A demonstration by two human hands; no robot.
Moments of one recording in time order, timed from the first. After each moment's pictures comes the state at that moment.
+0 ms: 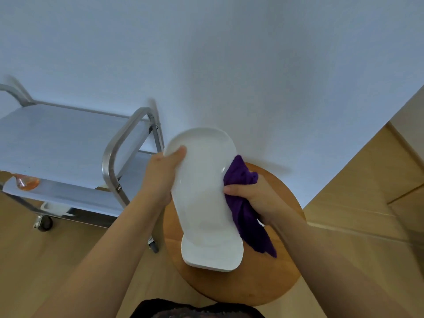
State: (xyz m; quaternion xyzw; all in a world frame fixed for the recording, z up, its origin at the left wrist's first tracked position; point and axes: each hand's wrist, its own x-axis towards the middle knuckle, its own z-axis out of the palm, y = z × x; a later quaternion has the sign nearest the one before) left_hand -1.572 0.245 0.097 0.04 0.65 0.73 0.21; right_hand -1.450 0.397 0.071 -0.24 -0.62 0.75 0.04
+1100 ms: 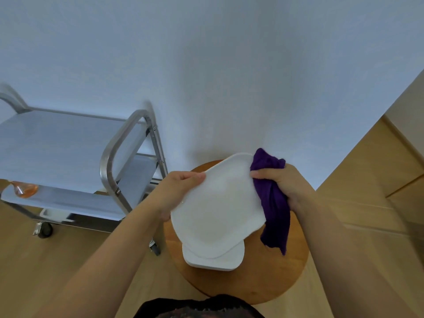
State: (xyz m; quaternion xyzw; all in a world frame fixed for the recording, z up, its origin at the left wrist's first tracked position) left_hand -1.569 0.238 0.072 0.19 0.67 0.59 0.42; right_hand -1.431 0.437 0.093 -0.36 -0.58 0.72 0.10
